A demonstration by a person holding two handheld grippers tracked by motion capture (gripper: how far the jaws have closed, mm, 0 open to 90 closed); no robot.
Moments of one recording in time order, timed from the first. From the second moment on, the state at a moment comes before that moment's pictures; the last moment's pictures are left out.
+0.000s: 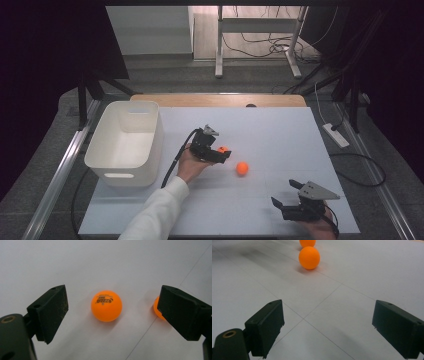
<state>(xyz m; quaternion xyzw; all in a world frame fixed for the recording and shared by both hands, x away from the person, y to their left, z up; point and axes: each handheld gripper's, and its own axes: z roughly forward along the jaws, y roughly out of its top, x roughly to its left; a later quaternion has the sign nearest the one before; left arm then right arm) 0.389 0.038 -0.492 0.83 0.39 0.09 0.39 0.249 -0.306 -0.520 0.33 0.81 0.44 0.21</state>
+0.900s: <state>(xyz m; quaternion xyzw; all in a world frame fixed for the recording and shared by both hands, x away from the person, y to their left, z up) 0.408 0.023 -0.516 0.85 0.40 0.09 0.34 0.249 -0.307 -0.520 0.33 0.80 0.44 0.21</state>
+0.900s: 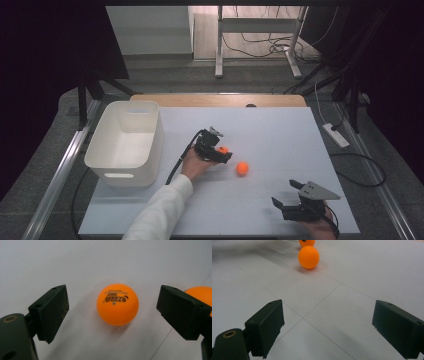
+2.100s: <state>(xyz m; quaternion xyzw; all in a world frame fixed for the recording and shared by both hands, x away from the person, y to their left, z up) 0.409 0.025 -0.516 0.85 0.40 0.06 0.33 0.249 -0.308 -0.520 0.33 0.80 0.44 0.22</state>
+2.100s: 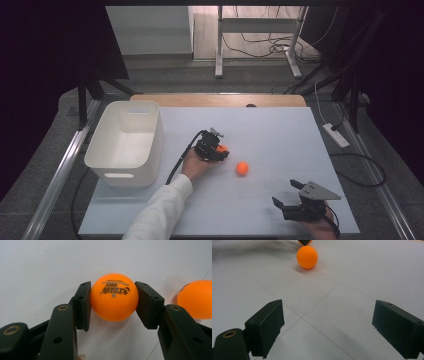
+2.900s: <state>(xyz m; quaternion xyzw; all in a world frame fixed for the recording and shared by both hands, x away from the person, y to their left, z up) 0.396 0.031 -0.494 0.84 0.39 0.06 0.37 0.249 -0.308 -0.520 0.33 0.80 0.44 0.22</state>
